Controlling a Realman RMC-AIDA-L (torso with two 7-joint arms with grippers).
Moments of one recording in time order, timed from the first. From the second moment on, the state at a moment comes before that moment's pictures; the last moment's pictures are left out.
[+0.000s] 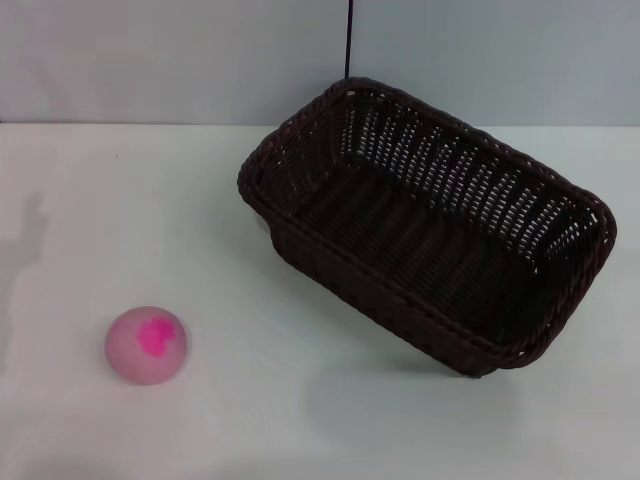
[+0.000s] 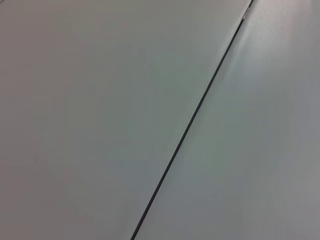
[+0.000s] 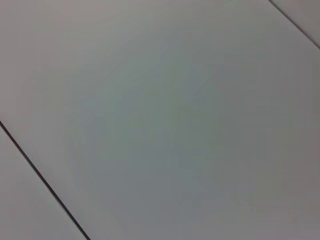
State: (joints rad) left arm -0.21 -2.07 -0.59 -0.16 1.89 1.85 -0.63; right arm 0.24 2.06 -0.03 -0.27 -1.19 -1.36 1.16
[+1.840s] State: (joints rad) left arm -0.22 -2.07 -0.58 -0.16 1.89 1.82 -0.70; right arm 0.77 1.88 -0.70 -1.00 -2.49 -1.70 2.09
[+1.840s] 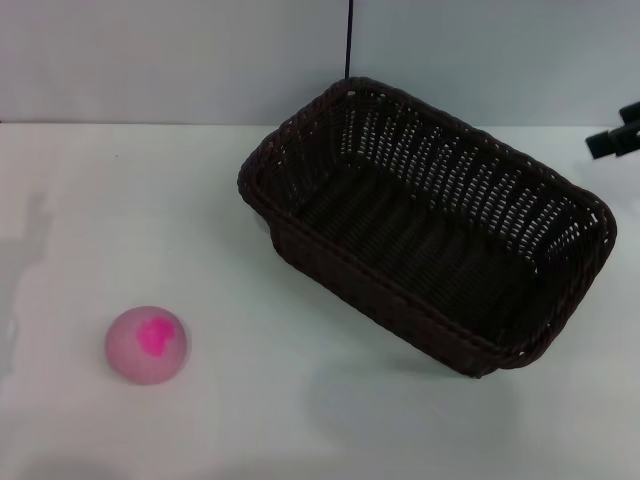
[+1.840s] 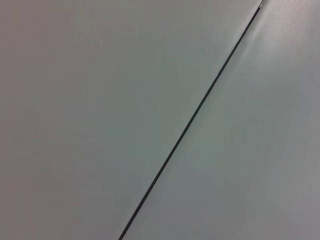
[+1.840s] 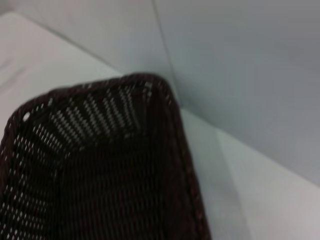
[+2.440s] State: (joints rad) left arm -0.21 -2.07 -0.58 -0.16 1.89 1.80 -0.70; right arm 0.79 1.99 -0.80 -1.00 -2.70 -1.62 2.12
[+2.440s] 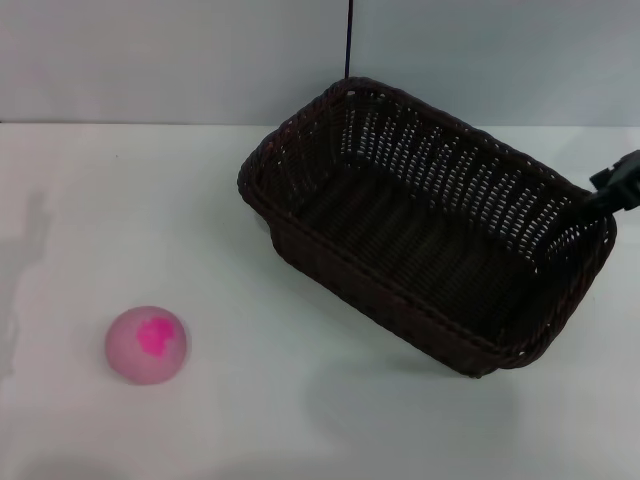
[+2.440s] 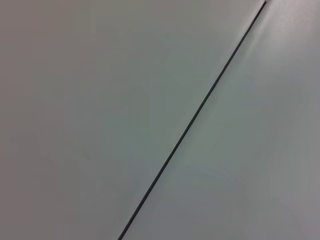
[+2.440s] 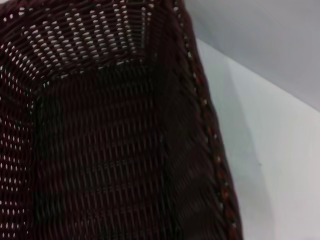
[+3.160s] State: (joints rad) left arm -0.21 -2.07 -0.58 -0.16 1.89 1.79 -0.71; right arm 0.77 2.02 -0.81 -0.99 -2.69 -1.58 2.07
